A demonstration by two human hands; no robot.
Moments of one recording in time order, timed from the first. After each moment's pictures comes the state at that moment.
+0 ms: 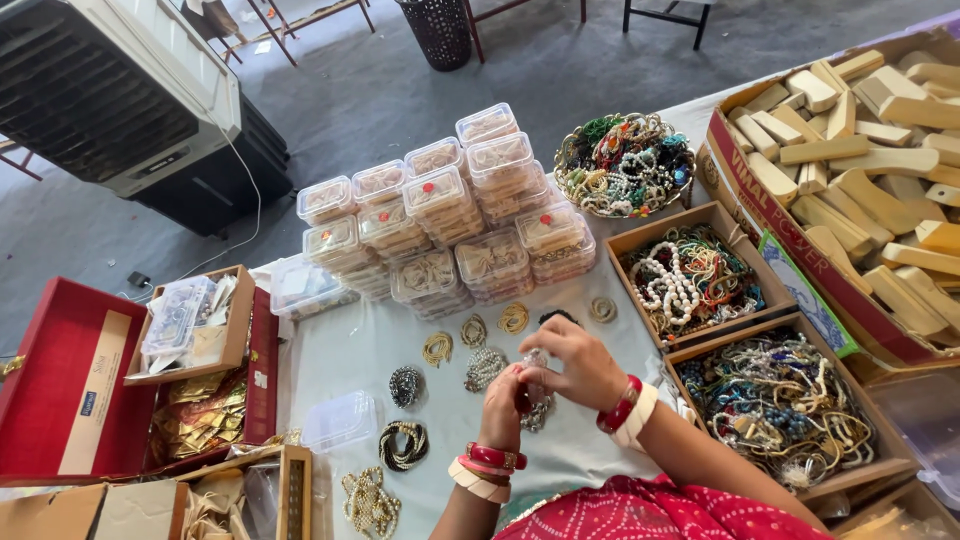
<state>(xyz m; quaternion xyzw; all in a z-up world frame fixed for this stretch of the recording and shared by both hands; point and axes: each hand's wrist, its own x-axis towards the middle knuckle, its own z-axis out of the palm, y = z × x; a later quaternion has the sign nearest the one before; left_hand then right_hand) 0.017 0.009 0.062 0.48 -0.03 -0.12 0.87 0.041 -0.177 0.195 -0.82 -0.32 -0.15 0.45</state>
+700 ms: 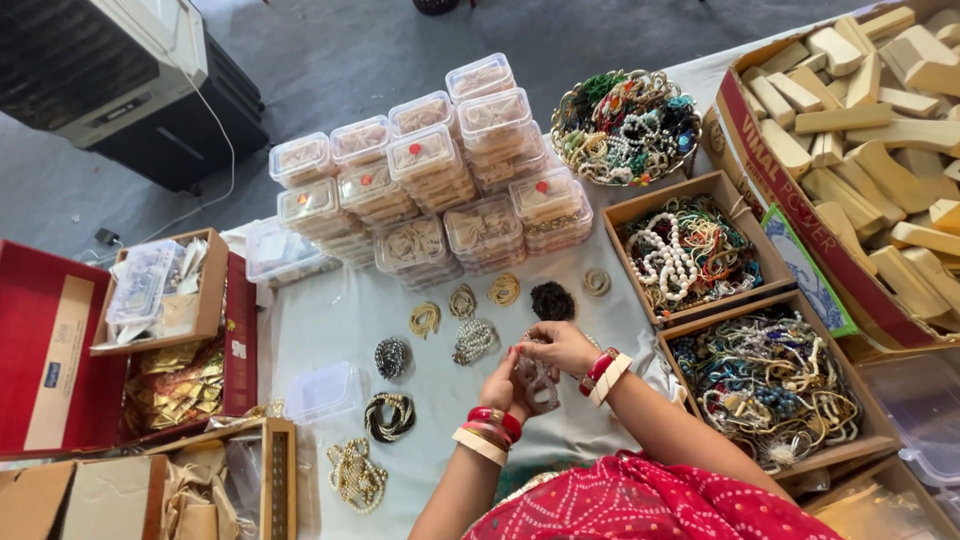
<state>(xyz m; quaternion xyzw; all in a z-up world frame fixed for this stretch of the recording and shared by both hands) 0.023 -0.002 0.014 0.34 0.20 -0.25 0.88 0.081 -0.169 0.023 -0.67 -0.02 0.31 0.68</state>
